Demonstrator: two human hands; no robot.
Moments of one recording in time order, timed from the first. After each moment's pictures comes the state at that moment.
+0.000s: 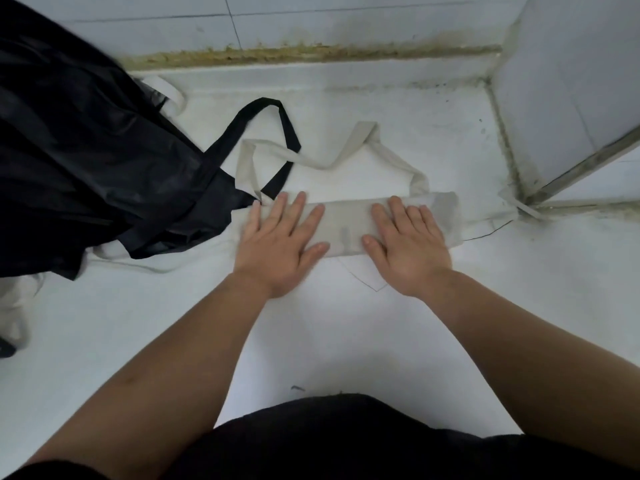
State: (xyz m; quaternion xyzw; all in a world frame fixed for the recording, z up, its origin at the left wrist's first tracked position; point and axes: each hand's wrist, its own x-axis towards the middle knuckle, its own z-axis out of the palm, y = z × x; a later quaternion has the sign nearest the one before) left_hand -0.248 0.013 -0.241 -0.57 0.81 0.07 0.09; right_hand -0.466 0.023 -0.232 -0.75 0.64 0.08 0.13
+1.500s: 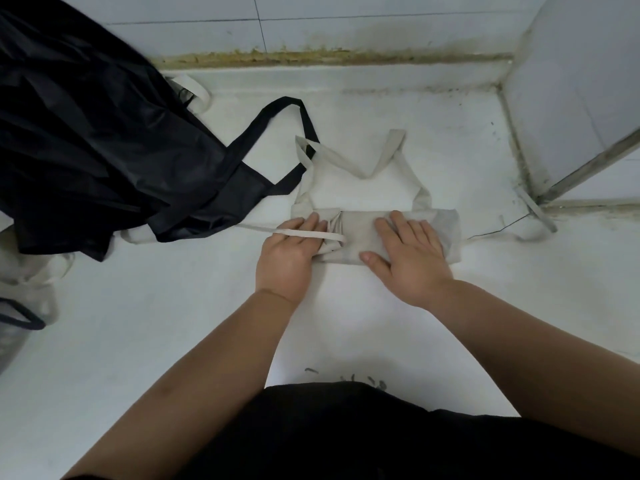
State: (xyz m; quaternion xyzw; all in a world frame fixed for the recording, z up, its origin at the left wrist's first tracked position) left_hand -0.249 0.044 -0.253 -0.56 0.81 0.02 -0.15; right_hand -0.450 0.048 -0.229 -0.75 0.63 0.04 0.18
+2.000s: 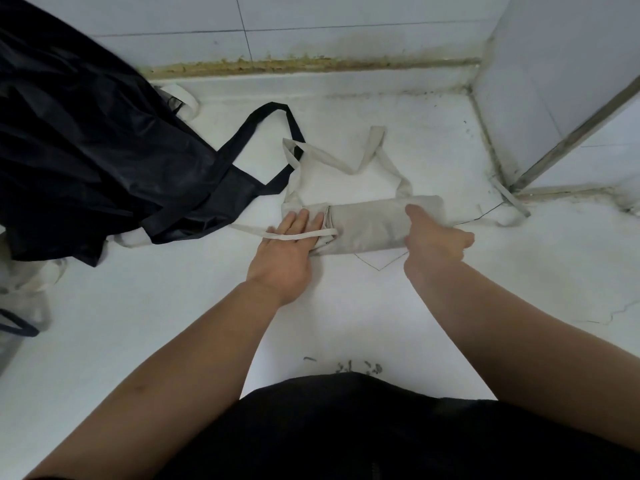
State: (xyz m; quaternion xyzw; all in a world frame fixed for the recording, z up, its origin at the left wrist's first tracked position) left_hand -0.247 0.050 -0.229 -0.58 0.79 0.17 0.05; right_hand -0.447 0.033 -0.200 0.01 0.80 -0.42 0.42
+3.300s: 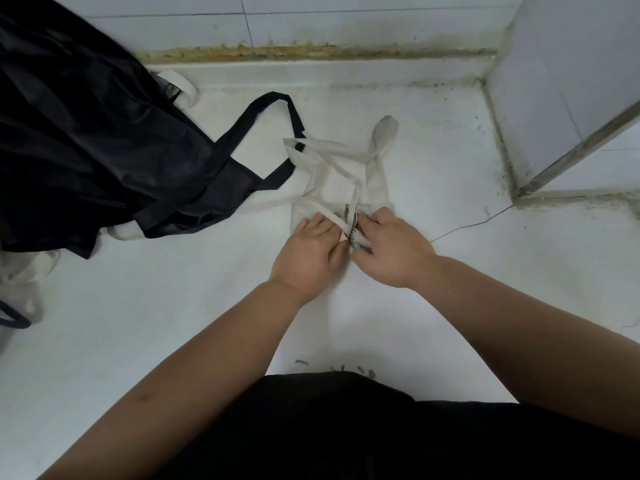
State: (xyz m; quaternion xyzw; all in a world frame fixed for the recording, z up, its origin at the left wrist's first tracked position) left_hand -0.286 0.052 -0.231 -0.53 0.80 0.23 -0.17; right_hand -0.441 0.037 -0.206 -0.77 0.60 0.04 0.24
